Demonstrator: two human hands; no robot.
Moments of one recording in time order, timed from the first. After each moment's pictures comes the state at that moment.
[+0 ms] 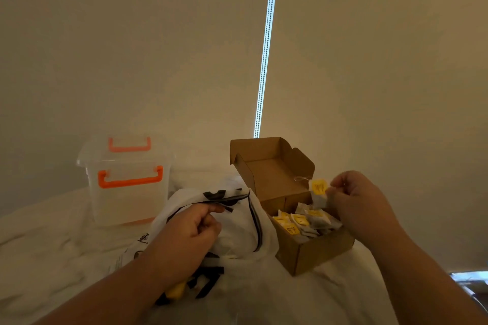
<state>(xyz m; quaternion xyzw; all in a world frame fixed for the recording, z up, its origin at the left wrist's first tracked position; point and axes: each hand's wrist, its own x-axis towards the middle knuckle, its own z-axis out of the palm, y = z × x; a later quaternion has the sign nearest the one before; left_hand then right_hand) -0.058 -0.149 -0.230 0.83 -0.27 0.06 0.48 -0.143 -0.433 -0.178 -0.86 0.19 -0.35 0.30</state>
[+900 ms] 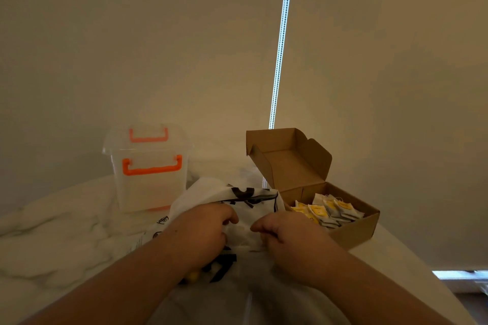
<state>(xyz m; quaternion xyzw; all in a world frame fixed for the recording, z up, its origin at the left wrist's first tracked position) -0.056 -0.146 -0.220 0.94 -0.28 0.01 0.19 -0.135 -0.316 -0.207 -0.98 -0.04 -0.06 0.17</state>
